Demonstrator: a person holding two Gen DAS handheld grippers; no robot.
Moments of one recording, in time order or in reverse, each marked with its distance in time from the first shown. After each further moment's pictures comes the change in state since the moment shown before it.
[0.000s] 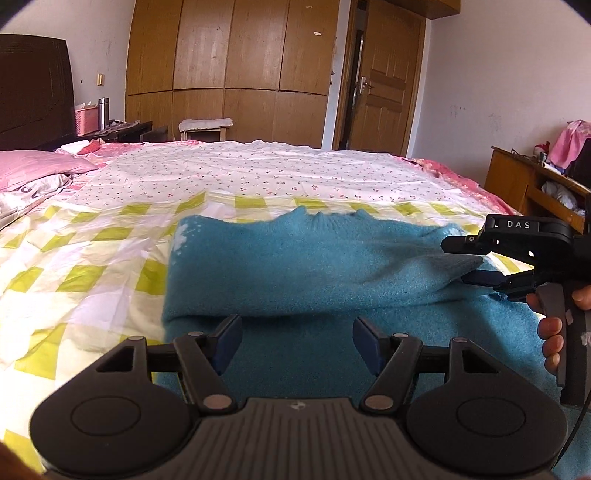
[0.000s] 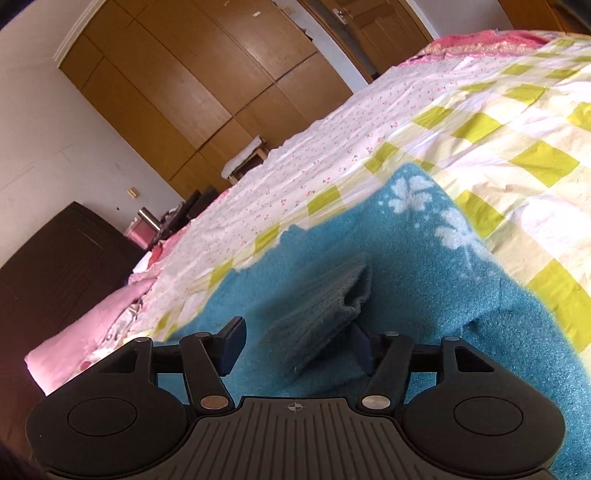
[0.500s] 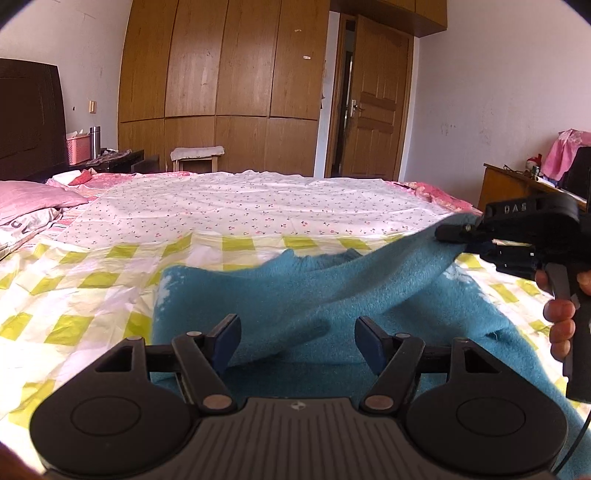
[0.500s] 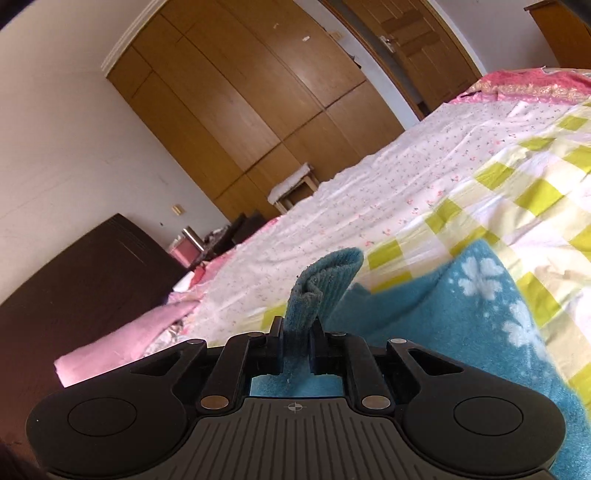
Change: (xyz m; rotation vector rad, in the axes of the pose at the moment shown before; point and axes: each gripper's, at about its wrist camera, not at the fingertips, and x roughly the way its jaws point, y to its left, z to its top) left arm 0.011 -0.009 0.028 0.016 -0.085 -0.012; right arm -0.007 0.032 0.036 -0.094 -0.083 0.106
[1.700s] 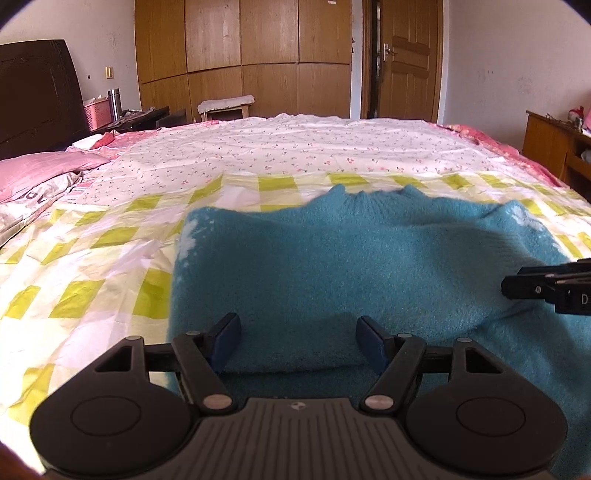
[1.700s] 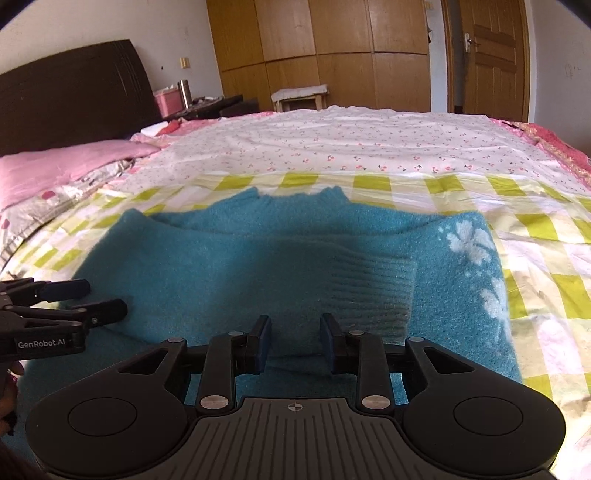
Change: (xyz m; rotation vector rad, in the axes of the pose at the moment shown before) left arm 0.060 0.015 -0.014 0.042 0.185 0.144; right arm 0.022 0.027 -0.055 -0.514 0.265 -0.191
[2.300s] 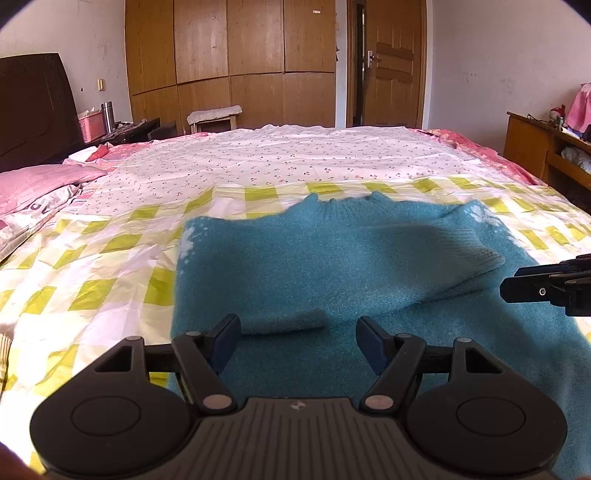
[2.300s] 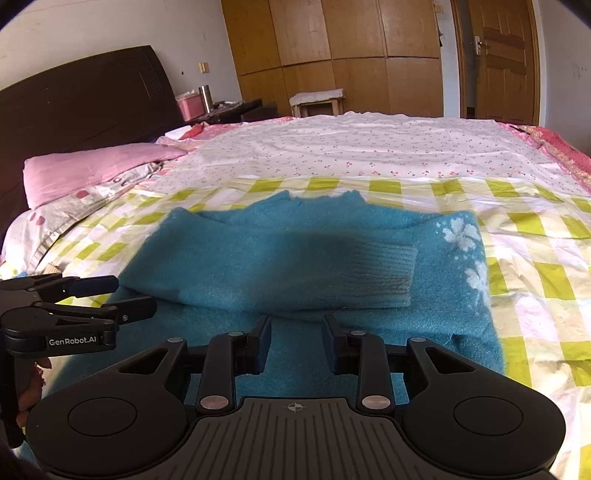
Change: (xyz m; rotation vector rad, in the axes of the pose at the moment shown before) left arm -0.062 -0.013 -0.009 0.018 -0.033 -0.041; right arm -0.074 0.014 -0.013 0.002 -0.004 0.067
